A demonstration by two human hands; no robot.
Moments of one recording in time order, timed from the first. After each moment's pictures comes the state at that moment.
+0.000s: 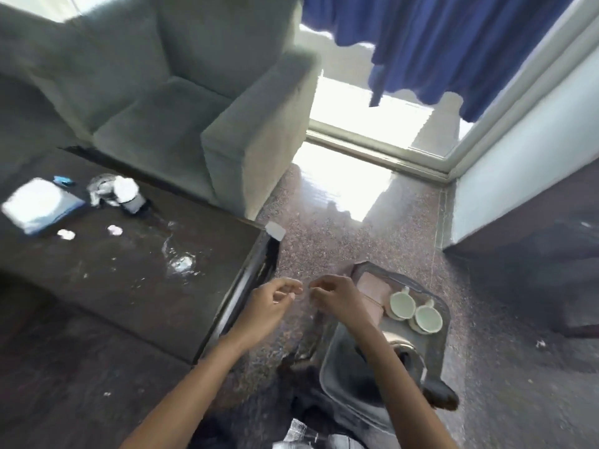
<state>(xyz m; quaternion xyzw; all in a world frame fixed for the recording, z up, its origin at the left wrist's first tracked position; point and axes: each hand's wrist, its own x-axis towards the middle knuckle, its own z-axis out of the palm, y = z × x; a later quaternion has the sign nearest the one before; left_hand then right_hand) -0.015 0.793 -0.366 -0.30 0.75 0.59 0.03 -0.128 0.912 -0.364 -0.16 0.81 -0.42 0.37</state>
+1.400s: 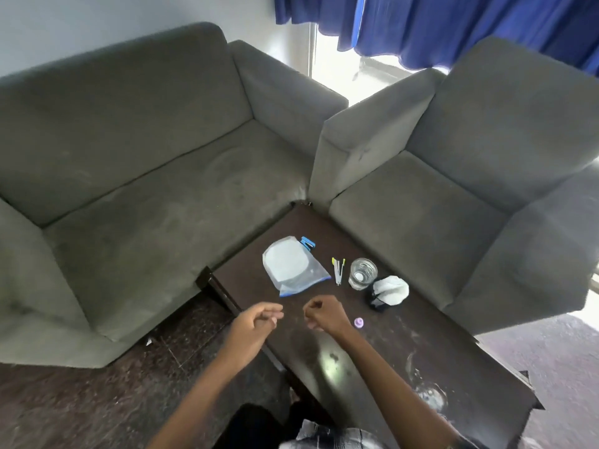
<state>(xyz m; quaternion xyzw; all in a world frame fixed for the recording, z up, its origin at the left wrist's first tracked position) 0.342 0.173 -0.383 -0.49 0.61 0.61 -0.13 0.164 0.212 -0.431 -0.31 0.77 -0.28 0.49</state>
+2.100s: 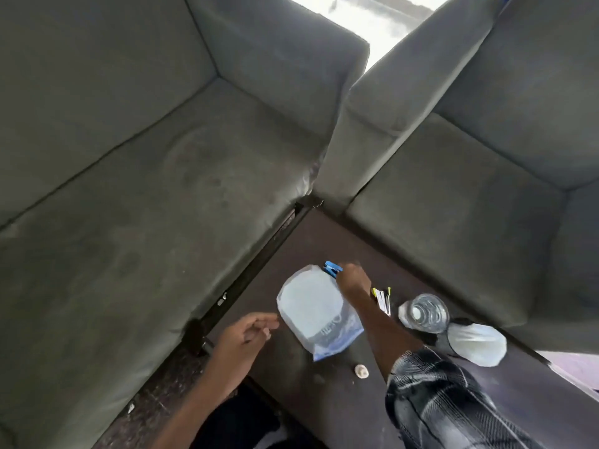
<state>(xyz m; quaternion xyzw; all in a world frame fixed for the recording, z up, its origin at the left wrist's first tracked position) 0.325 -0.084 -0.506 -0.47 0.59 0.66 -0.07 0.073 -0.049 -0.603 -0.25 0.91 -0.07 0.31</state>
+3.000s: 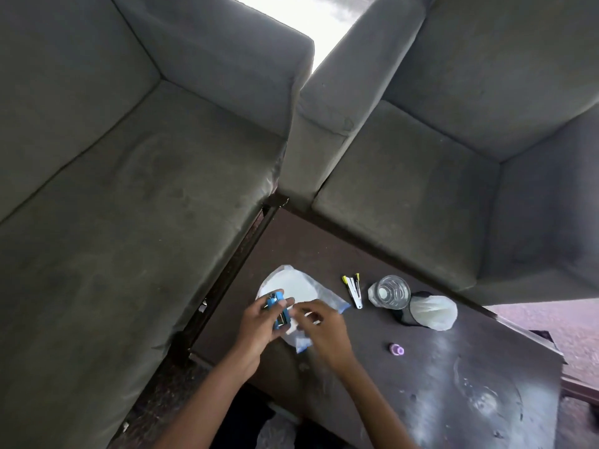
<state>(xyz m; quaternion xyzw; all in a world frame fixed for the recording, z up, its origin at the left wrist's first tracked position) 0.243 -0.082 -0.459 -0.55 0.38 0.74 -0.01 0.166 0.019 -0.484 -0.17 0.81 -0.42 0.38</state>
